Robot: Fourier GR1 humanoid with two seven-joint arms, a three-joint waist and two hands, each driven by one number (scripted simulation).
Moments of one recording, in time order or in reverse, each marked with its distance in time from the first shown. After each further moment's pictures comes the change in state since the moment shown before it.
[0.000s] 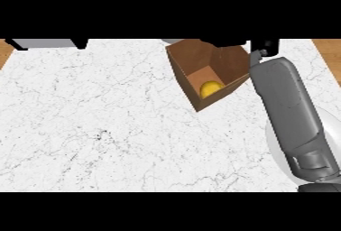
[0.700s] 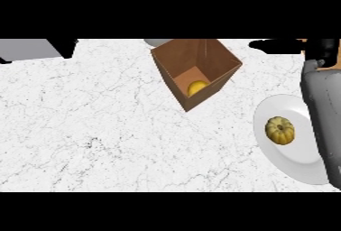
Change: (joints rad) left arm 0.087 -0.020 0.029 -0.002 0.024 0.034 -0.008; right arm 0.147 -0.168 -0.145 -0.017 -0.143 0.129 -0.150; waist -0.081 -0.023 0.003
